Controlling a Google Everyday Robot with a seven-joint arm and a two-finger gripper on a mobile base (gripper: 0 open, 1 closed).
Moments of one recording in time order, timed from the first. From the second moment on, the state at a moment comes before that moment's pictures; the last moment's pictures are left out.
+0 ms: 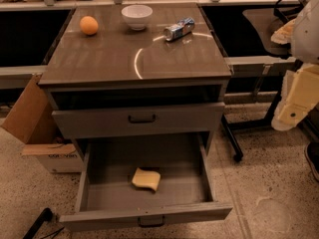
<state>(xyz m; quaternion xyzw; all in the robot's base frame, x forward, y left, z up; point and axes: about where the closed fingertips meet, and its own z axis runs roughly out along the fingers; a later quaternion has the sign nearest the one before) 0.438 -0.216 0.980 -0.60 0.78 -0.04 0.17</state>
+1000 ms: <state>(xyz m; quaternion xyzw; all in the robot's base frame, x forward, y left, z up) 0.435 -0.206 0.936 -0.61 0.78 0.00 0.17</state>
